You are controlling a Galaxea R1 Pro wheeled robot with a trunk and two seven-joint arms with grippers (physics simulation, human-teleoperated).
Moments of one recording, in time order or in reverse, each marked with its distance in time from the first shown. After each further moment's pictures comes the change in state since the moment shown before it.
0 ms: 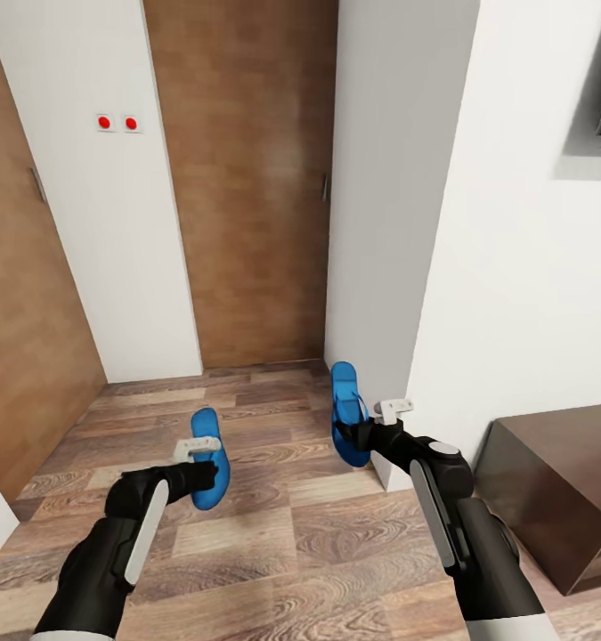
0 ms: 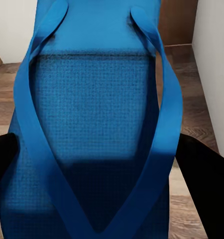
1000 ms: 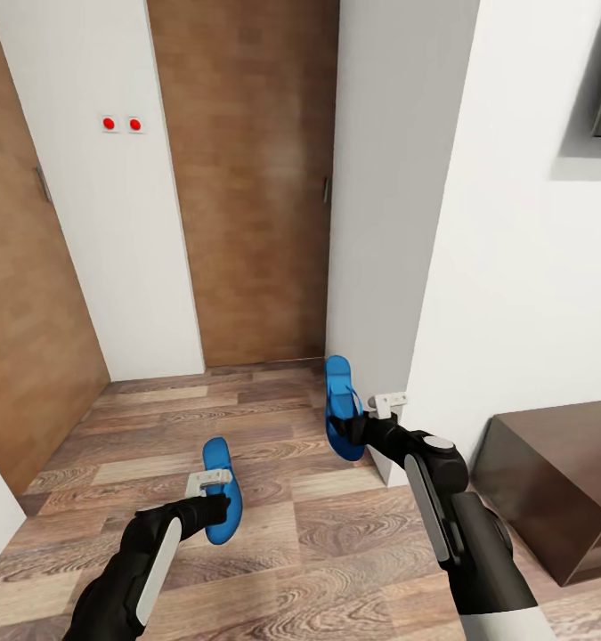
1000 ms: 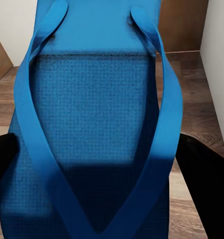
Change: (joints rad) left arm 0.074 -0.036 -0.006 0.148 0.026 -0.165 -0.012; right arm -0.018 0.014 0.018 -0.012 0.004 0.007 0.005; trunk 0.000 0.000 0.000
